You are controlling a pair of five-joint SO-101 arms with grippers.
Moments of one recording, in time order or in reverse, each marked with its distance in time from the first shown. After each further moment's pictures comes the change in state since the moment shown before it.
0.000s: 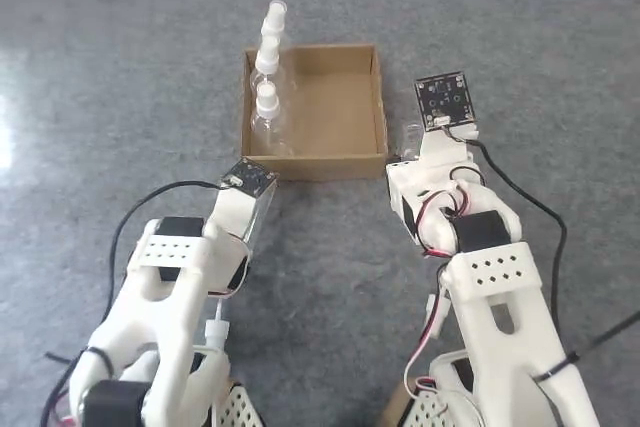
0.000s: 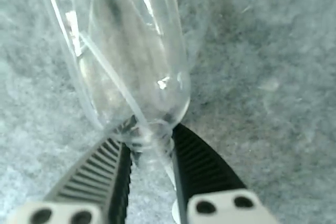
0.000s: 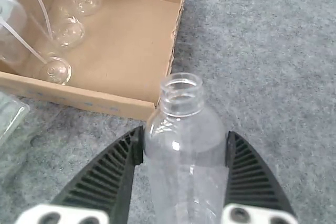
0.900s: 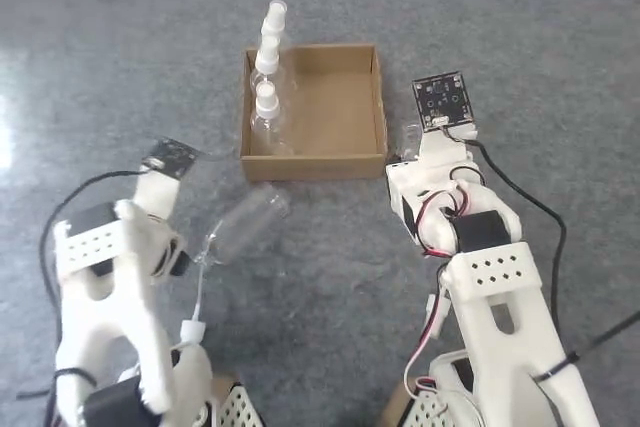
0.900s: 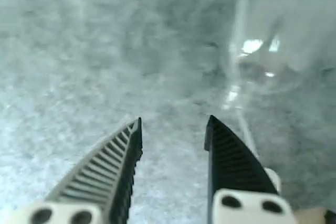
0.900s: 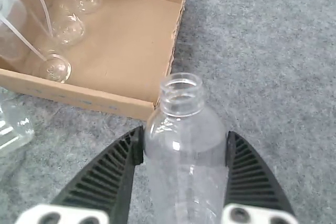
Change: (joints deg) left arm -25.1 0.0 -10.8 6.4 -20.0; right arm 0.0 0.0 0.0 0.0 1.1
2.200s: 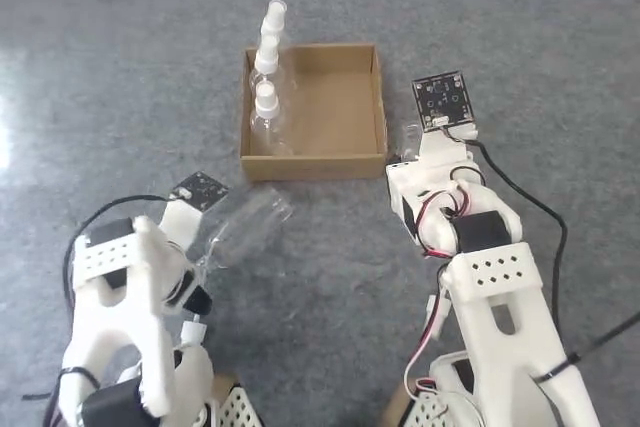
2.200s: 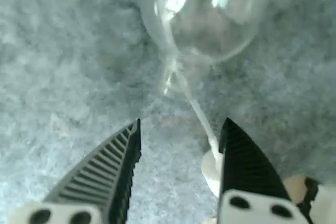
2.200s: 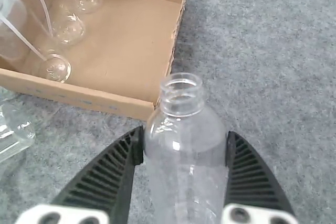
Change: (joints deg) left arm 3.1 0.0 9.4 0.2 -5.7; right arm 0.0 0.0 0.0 -0.1 0.2
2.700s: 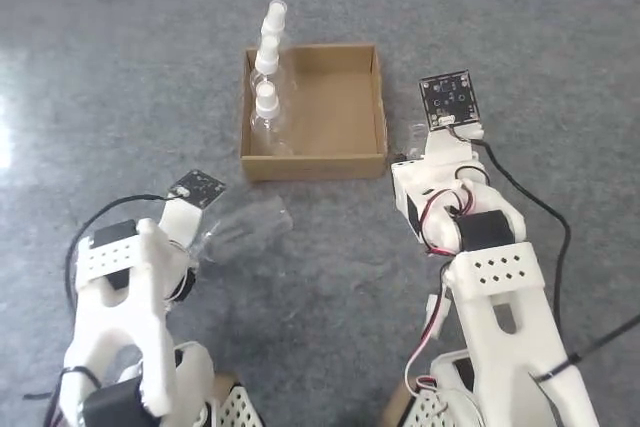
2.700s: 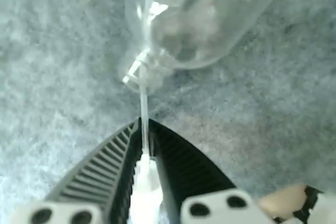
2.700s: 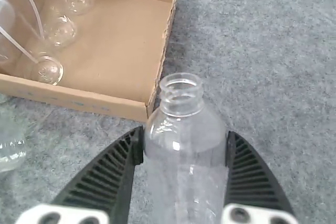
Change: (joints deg) left arm 0.0 0.0 0.4 -1.5 3.1; right arm 1.4 0.0 0.0 0.0 0.0
